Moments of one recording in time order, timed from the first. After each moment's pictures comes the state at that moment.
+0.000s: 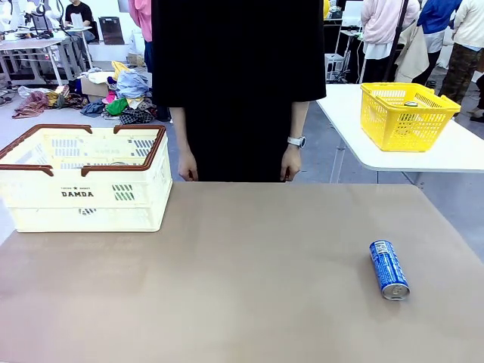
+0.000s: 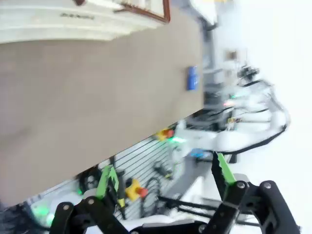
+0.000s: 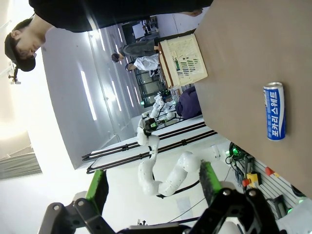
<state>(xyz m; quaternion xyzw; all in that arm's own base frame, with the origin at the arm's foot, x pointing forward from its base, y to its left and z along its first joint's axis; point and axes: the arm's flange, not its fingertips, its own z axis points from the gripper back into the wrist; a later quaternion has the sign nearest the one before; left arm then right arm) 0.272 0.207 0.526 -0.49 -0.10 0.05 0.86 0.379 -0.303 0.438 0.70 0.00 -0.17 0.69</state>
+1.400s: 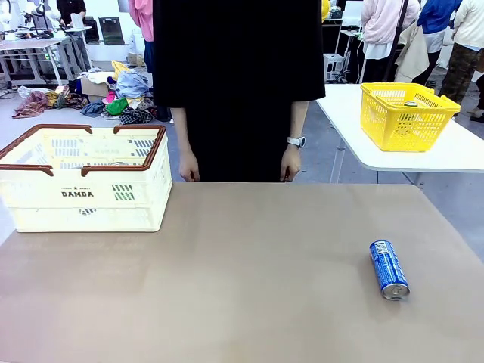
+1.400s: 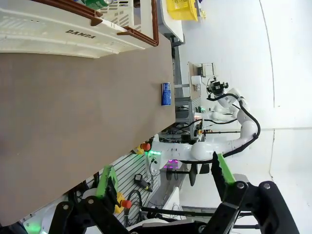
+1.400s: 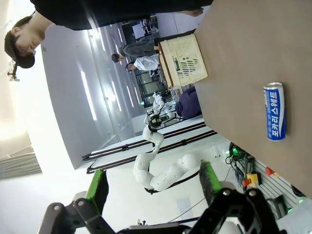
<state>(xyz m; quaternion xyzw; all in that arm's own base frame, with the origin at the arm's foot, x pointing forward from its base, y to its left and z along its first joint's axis) 0.281 0.244 0.499 -0.55 -0.12 0.07 0.82 0.379 -0.303 0.438 0.70 0.00 -0.17 0.69</state>
